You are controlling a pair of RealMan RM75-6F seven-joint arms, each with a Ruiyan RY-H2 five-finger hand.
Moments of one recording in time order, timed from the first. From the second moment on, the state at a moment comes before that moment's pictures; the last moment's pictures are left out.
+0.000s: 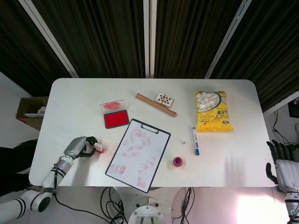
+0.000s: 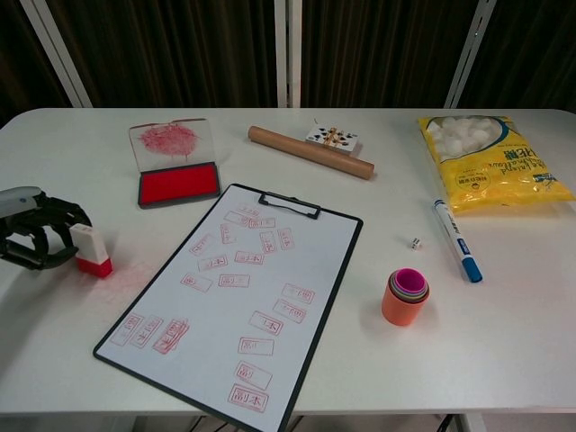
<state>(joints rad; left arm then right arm) -0.46 -1.53 -0.02 -1.24 1.39 0.91 -0.46 0.00 -1.13 0.01 -1.53 -1.45 1.42 -0.03</state>
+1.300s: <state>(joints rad) -0.43 -1.49 -0.06 -1.19 1.38 1.04 -0.49 0.00 -1.12 0.02 -1.55 -1.46 1.45 -0.02</state>
